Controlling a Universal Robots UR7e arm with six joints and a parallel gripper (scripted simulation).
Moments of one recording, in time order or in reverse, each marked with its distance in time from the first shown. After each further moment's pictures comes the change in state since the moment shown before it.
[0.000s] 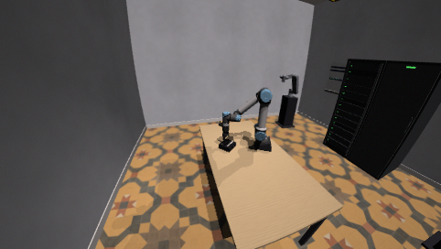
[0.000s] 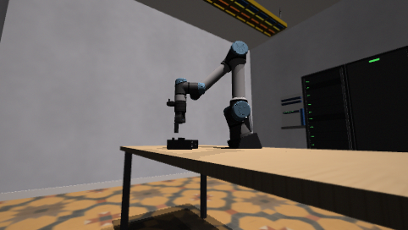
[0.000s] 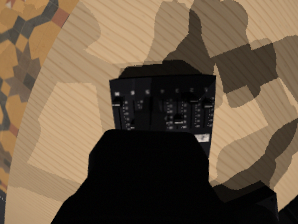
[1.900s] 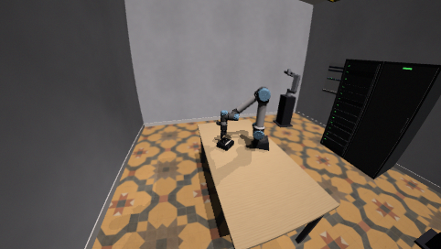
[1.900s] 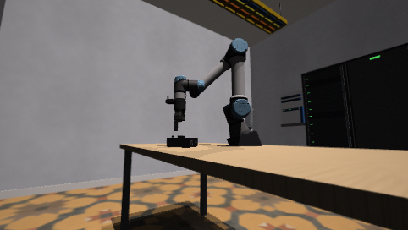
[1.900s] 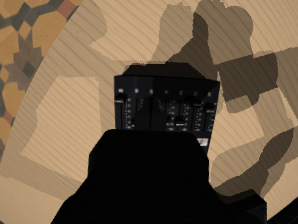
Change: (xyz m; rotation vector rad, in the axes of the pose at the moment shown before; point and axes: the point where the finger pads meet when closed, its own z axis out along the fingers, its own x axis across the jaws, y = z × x) arm -0.005 0.001 0.000 0.000 -0.001 -0.094
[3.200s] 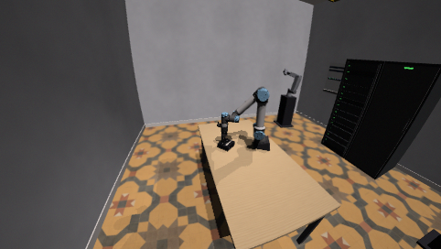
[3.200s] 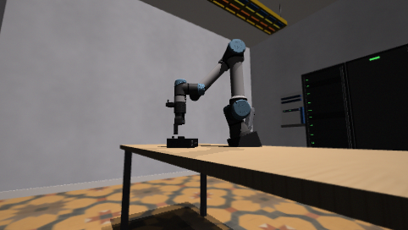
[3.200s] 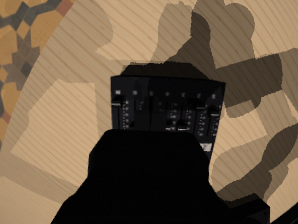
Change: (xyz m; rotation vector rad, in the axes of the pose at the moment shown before) arm 0.000 0.000 0.017 0.000 0.000 0.000
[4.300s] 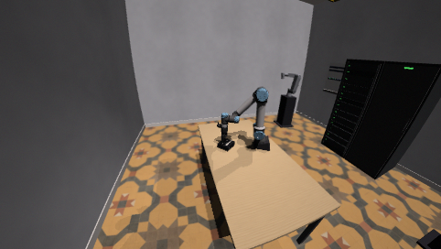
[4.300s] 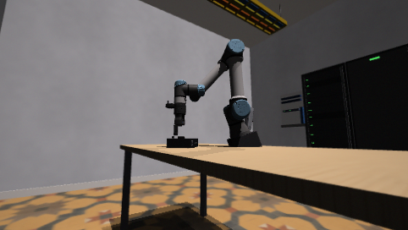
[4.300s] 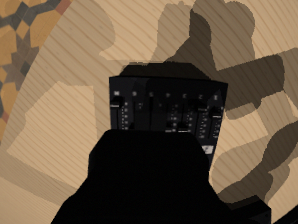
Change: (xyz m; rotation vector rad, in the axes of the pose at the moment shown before) arm 0.000 0.000 0.007 0.000 0.000 0.000
